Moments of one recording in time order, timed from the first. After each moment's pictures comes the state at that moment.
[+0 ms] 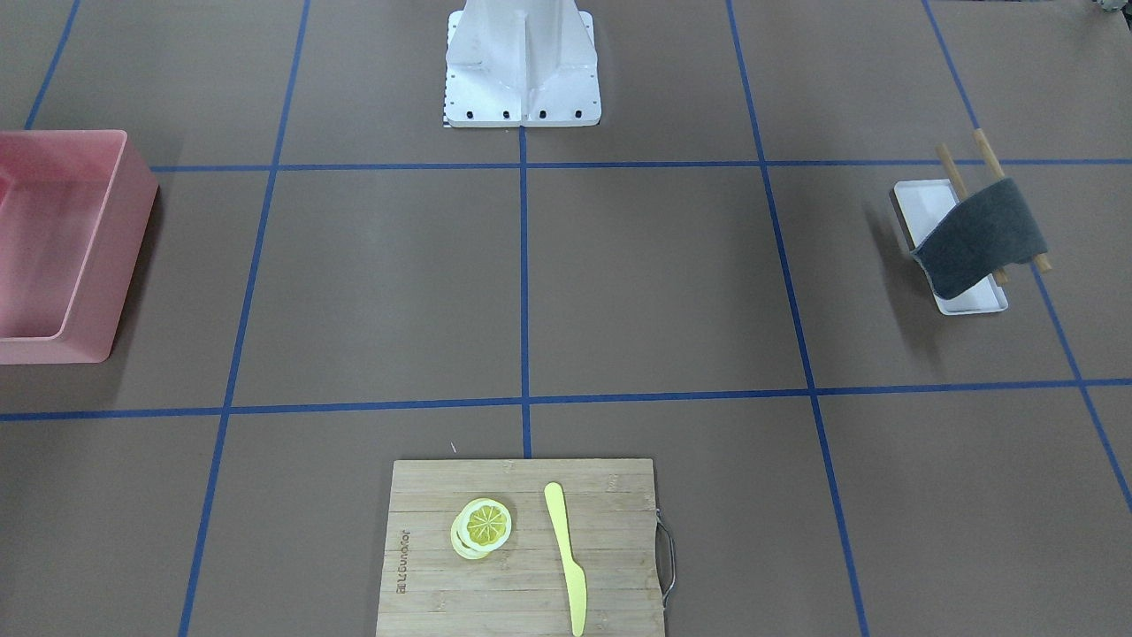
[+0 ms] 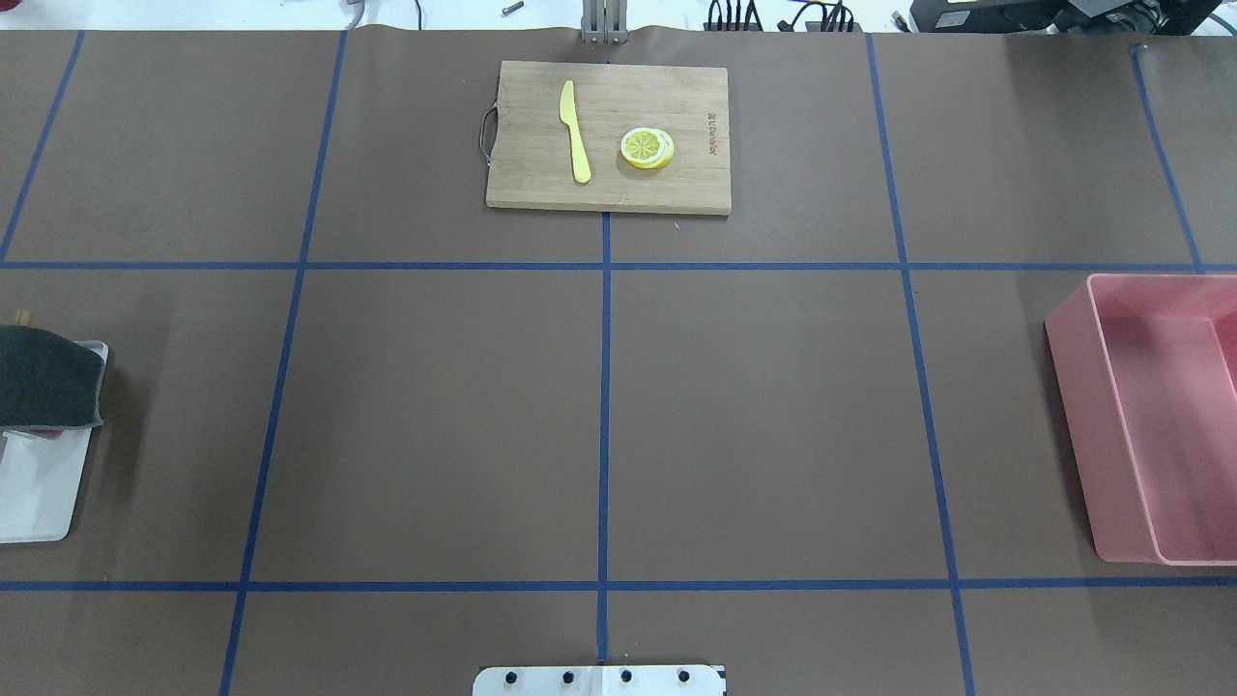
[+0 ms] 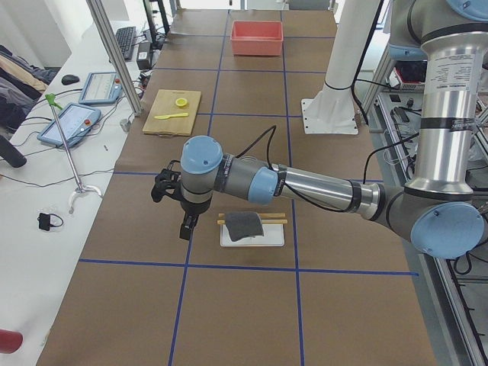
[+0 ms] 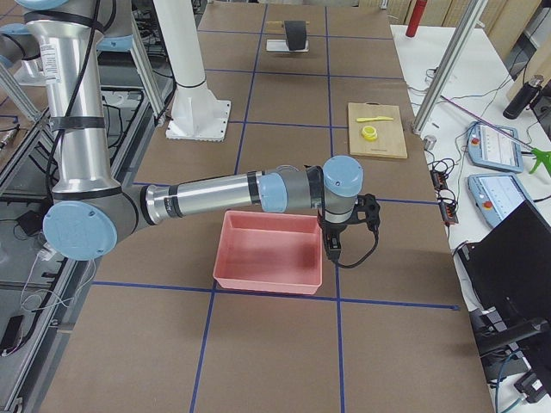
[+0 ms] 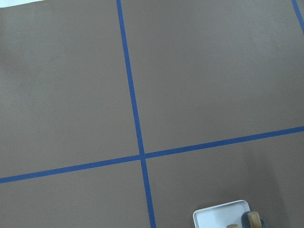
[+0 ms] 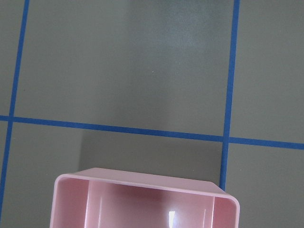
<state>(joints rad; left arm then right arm) -1.61 -1.58 -1.77 -1.67 -2.37 -0.02 1.53 -1.49 1.71 -1.63 2.44 0.06</state>
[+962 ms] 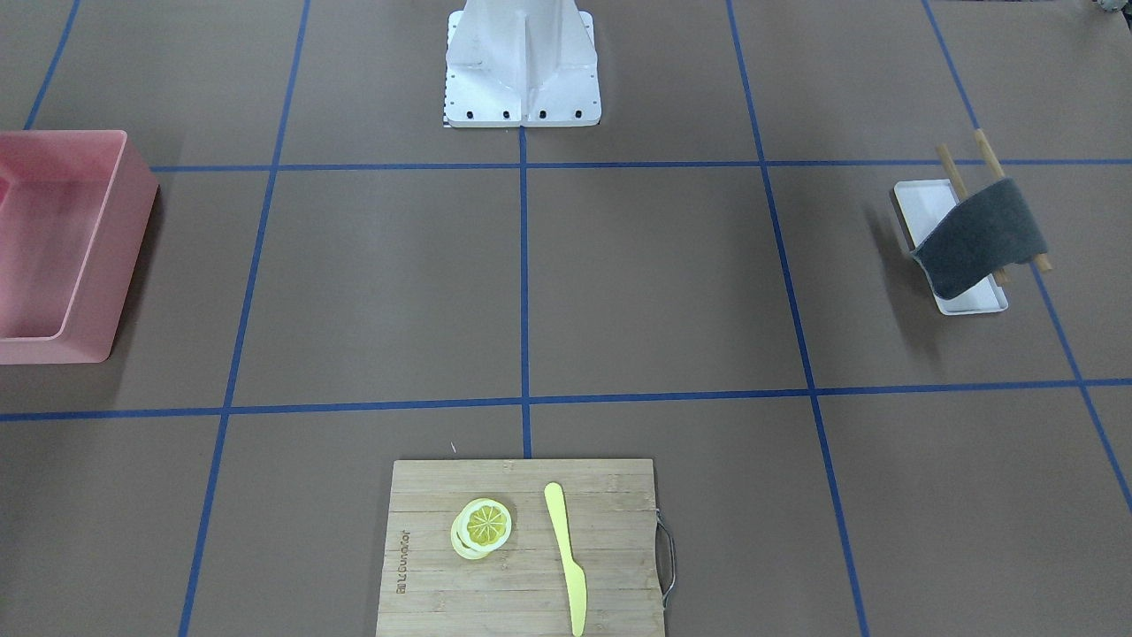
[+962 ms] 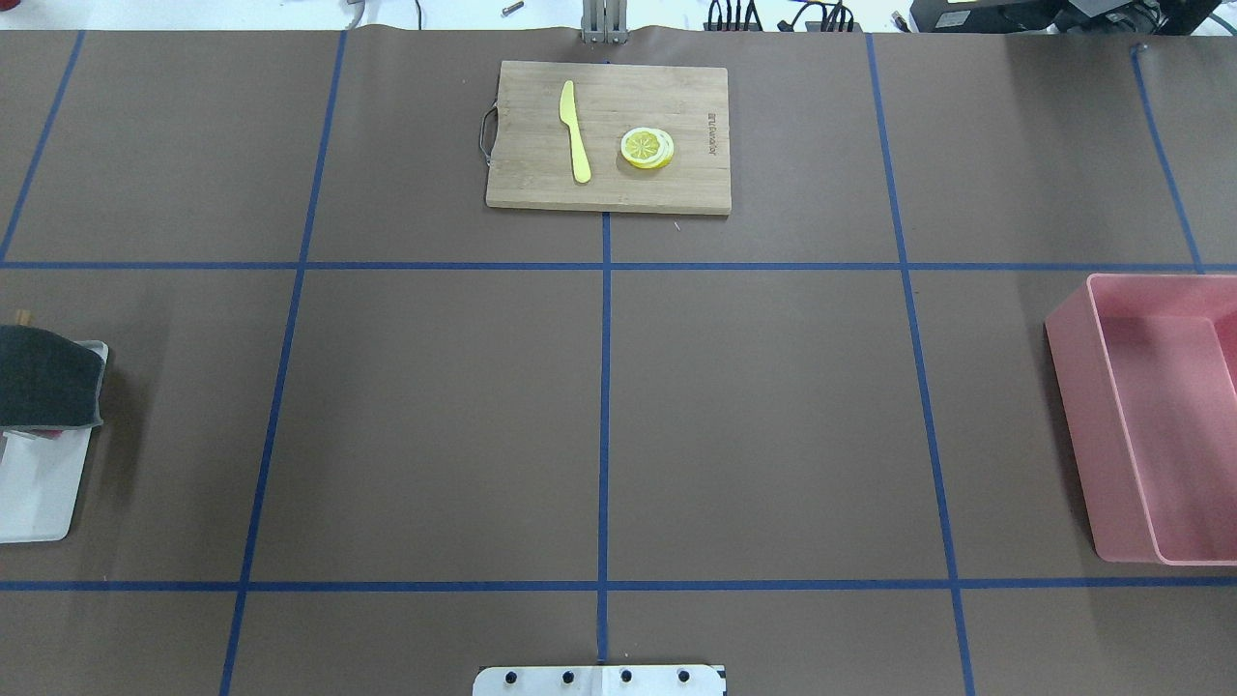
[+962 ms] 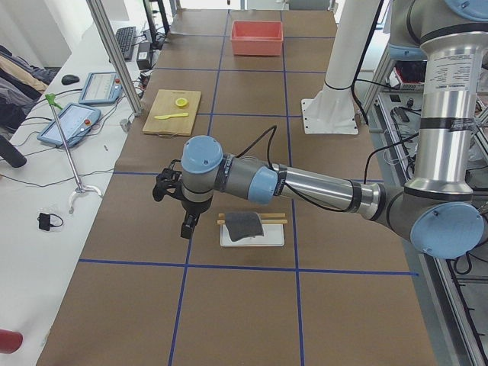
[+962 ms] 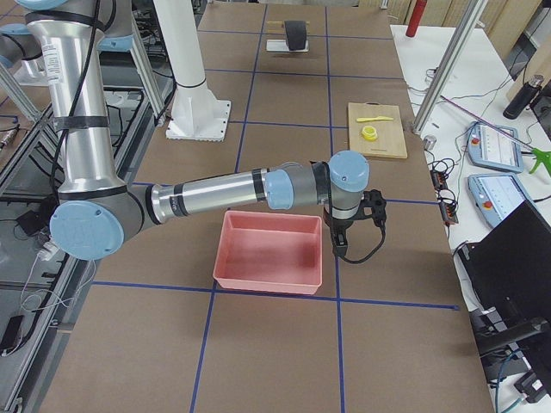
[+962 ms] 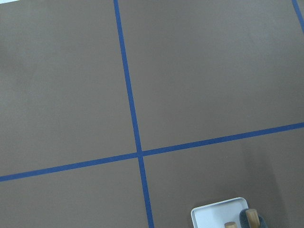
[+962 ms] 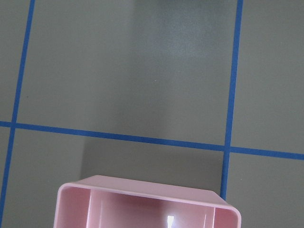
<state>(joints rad) -1.60 -1.58 -1.77 -1.67 -2.37 -0.02 1.53 -1.47 1.70 -1.62 2.43 0.06</state>
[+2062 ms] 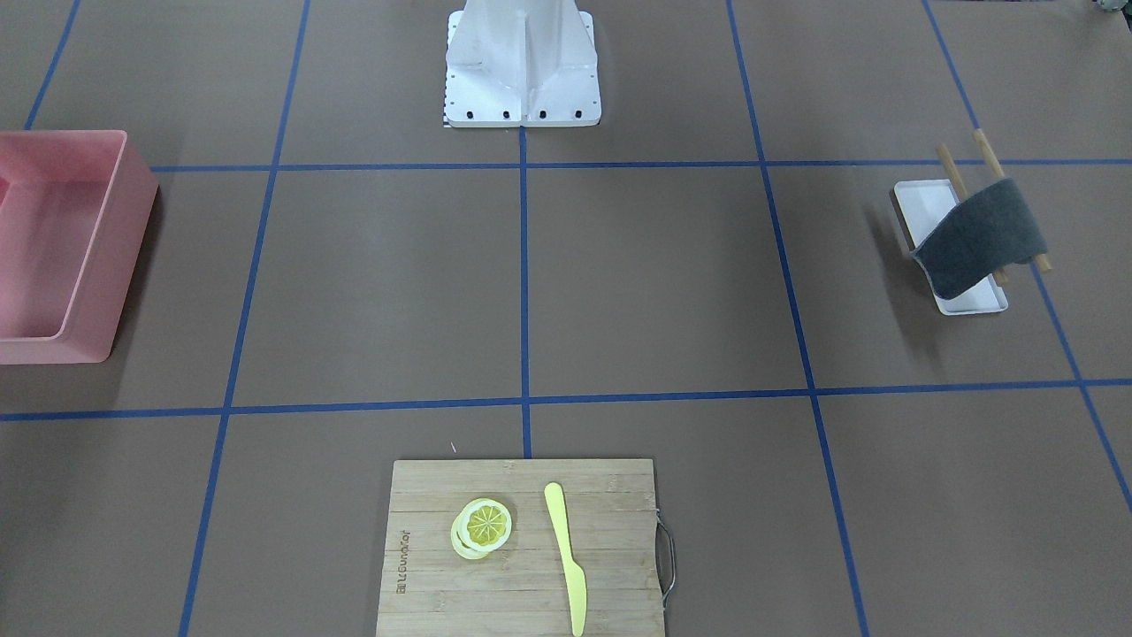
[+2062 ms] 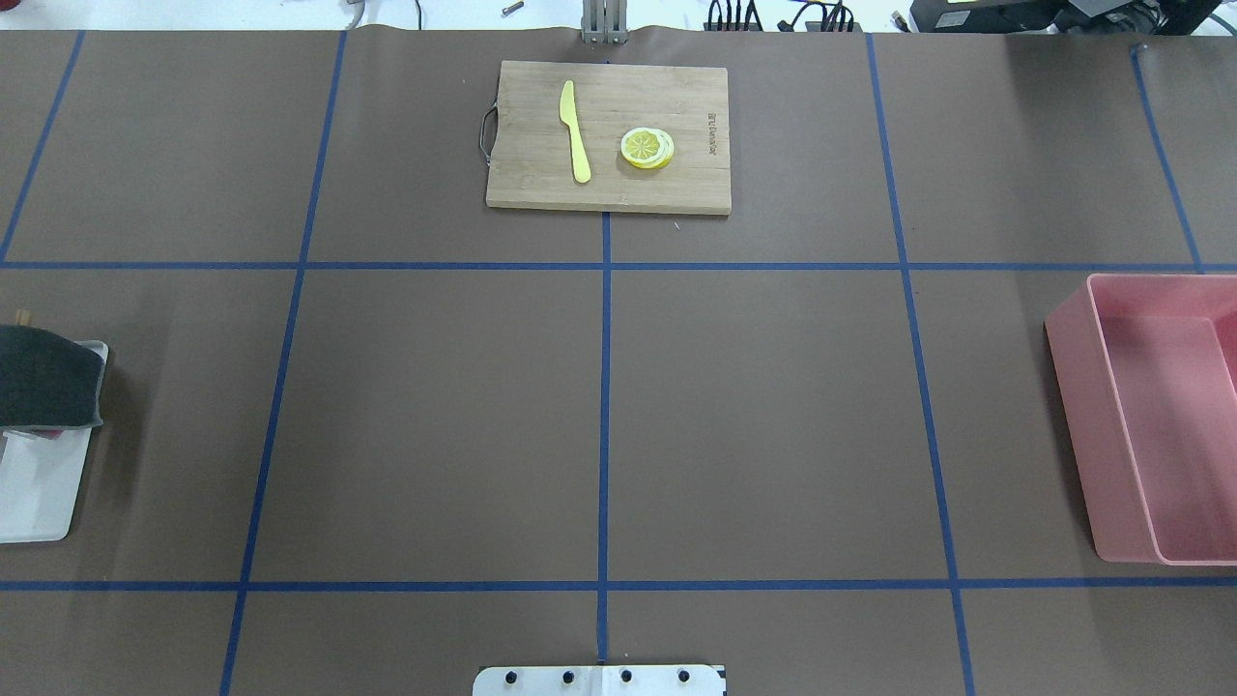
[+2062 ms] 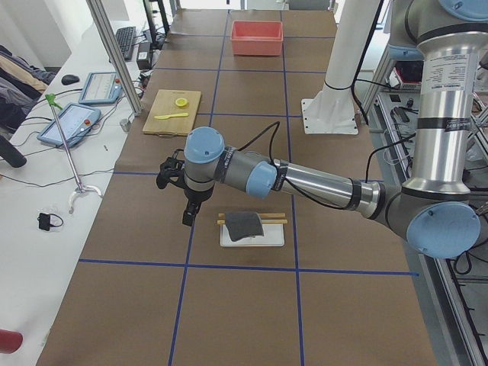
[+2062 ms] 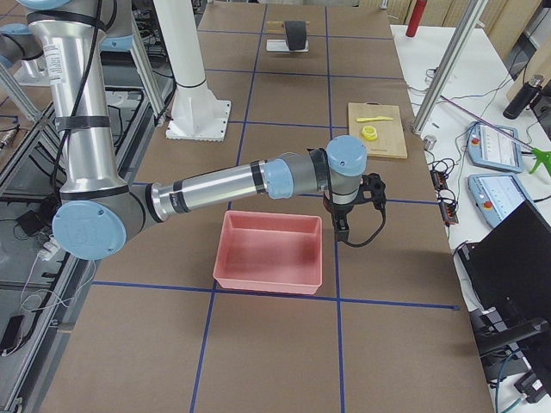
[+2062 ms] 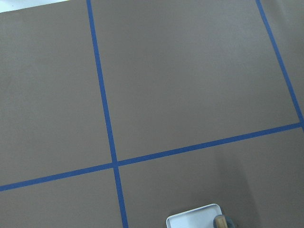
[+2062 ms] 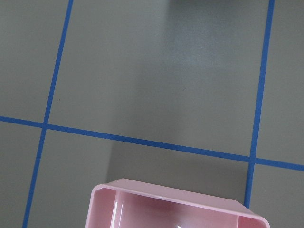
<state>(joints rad) -1.54 -1.58 -1.80 -1.71 -2.40 -0.08 1.51 -1.47 1.75 -1.61 2.46 0.08</state>
